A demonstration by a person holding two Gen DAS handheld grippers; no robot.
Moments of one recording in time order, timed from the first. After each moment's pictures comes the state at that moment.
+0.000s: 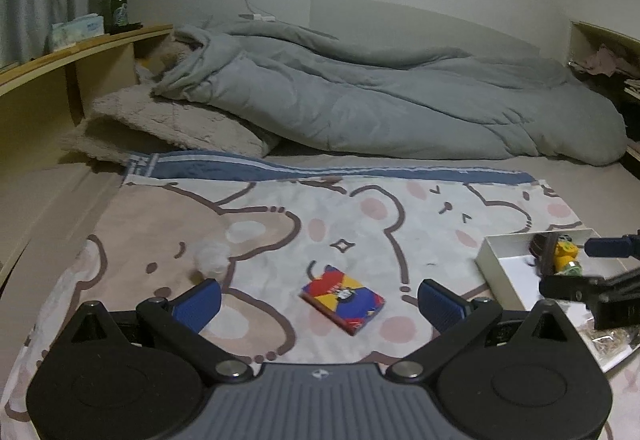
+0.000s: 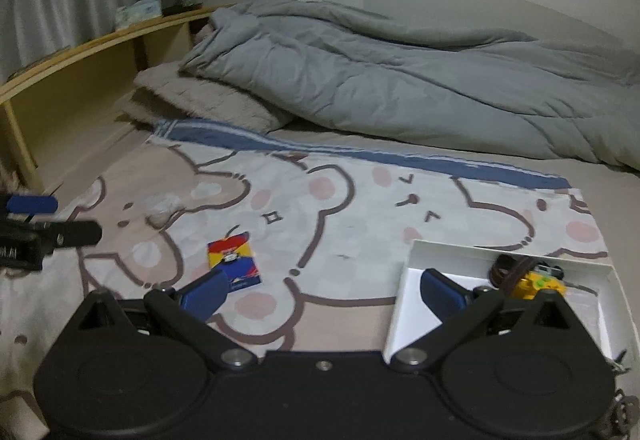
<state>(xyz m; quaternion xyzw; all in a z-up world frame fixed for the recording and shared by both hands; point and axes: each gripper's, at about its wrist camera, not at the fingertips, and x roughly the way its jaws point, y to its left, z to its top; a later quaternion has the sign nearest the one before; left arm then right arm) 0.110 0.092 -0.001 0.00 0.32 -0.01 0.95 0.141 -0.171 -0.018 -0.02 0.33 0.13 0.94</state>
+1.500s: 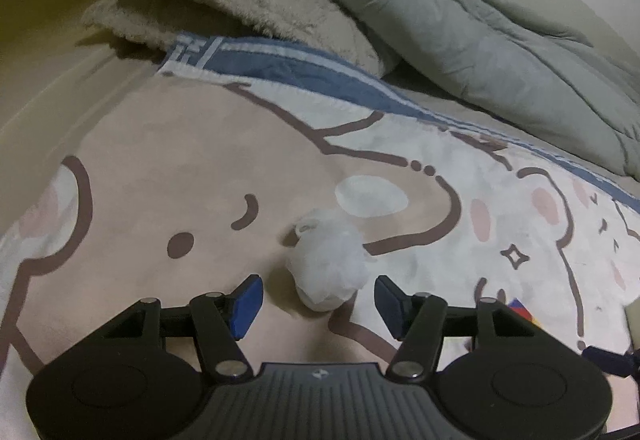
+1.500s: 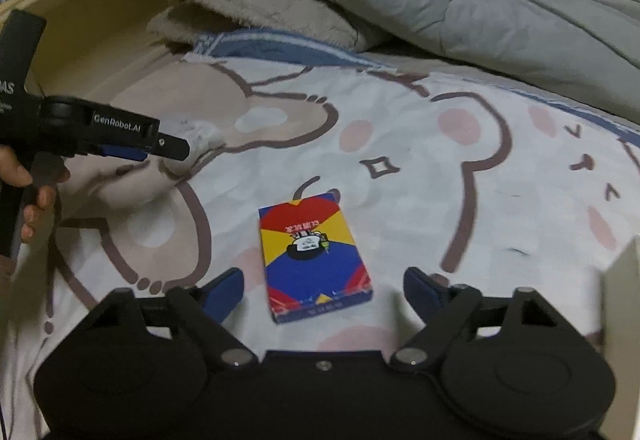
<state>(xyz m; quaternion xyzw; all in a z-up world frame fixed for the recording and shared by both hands) 0.281 0.220 -0.129 -0.10 0.41 0.07 0.90 0.260 -0.048 -0.147 -0.03 0.39 0.22 0.89</state>
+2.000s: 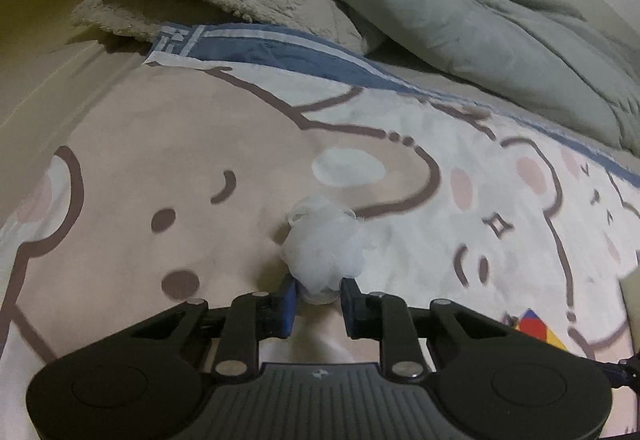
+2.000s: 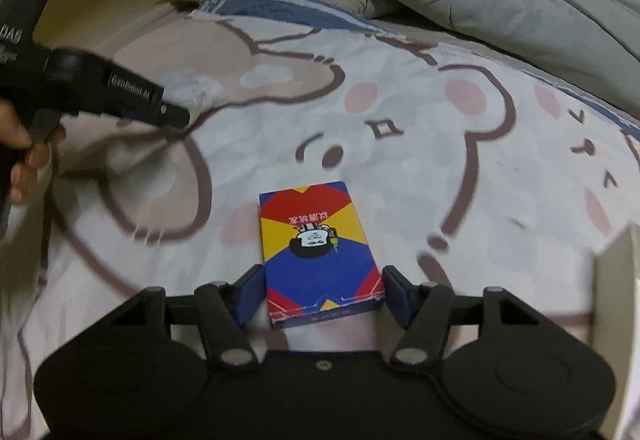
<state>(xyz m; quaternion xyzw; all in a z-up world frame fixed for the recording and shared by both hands) 0.268 0.192 -0.123 -0.07 0.44 0.06 0.89 0.241 -0.051 -0.146 -0.07 0.44 0.21 0.87</state>
